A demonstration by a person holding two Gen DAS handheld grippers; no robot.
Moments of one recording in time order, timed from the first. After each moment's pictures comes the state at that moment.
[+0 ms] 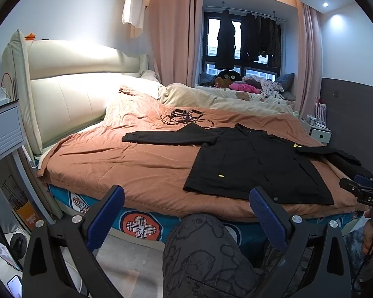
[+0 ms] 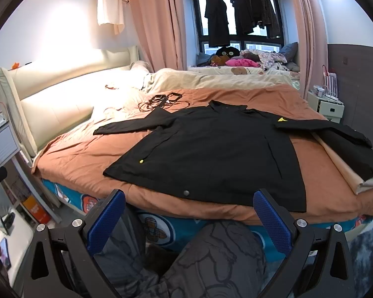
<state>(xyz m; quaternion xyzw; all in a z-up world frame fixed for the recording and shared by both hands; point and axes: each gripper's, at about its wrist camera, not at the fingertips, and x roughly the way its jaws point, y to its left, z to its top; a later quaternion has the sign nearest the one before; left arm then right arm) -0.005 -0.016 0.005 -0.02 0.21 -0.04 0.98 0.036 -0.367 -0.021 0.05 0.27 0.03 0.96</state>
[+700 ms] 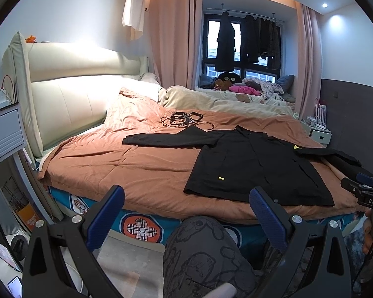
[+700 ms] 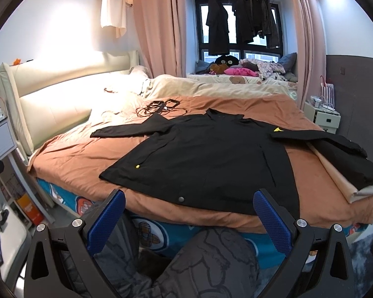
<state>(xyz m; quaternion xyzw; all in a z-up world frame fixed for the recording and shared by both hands) -0.006 -0.015 0.006 -0.02 0.20 -0.03 0.98 0.031 -0.364 -0.019 0.03 0.24 0.03 0.97</state>
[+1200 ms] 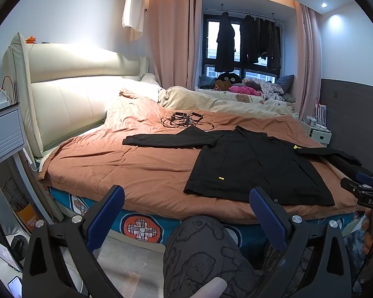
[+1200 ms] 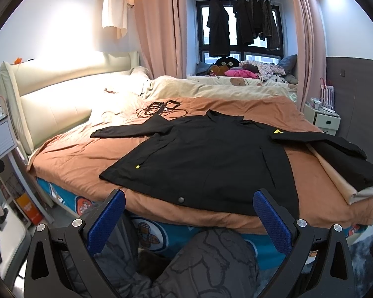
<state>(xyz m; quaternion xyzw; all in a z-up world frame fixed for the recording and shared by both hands) -0.009 -0.016 0.004 -0.02 0.20 -0.03 0.98 0.027 -0.364 -0.019 0.03 0.24 0.03 0.97</state>
